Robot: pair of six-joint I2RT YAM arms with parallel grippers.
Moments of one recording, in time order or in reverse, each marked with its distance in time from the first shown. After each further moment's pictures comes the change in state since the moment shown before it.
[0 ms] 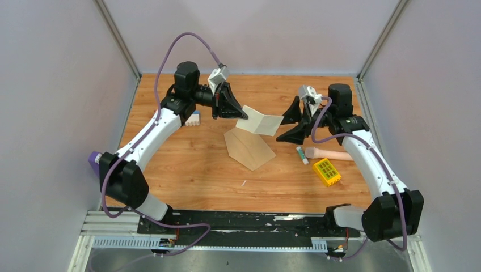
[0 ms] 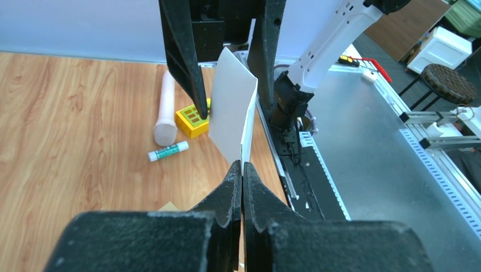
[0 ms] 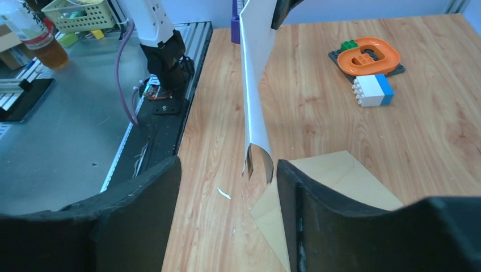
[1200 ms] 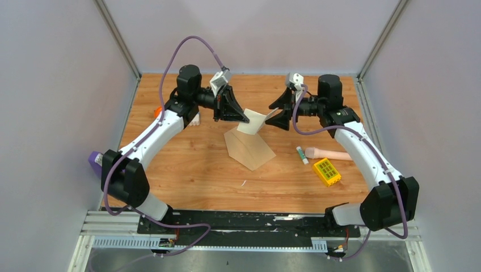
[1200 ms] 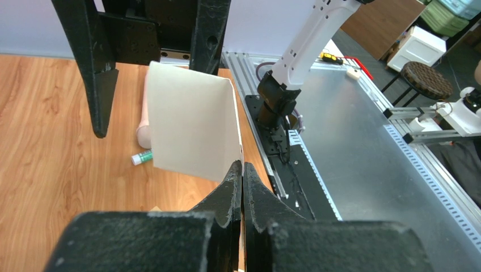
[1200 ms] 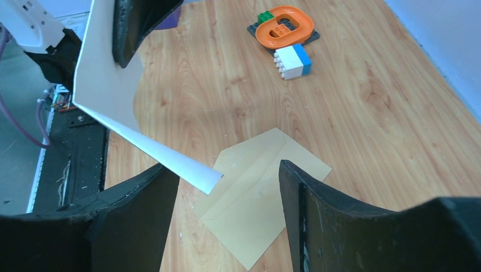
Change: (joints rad) left arm -0.018 0.011 -0.058 0.173 0.042 -0.124; right arm 0.099 0.099 0.097 0.130 0.366 0.138
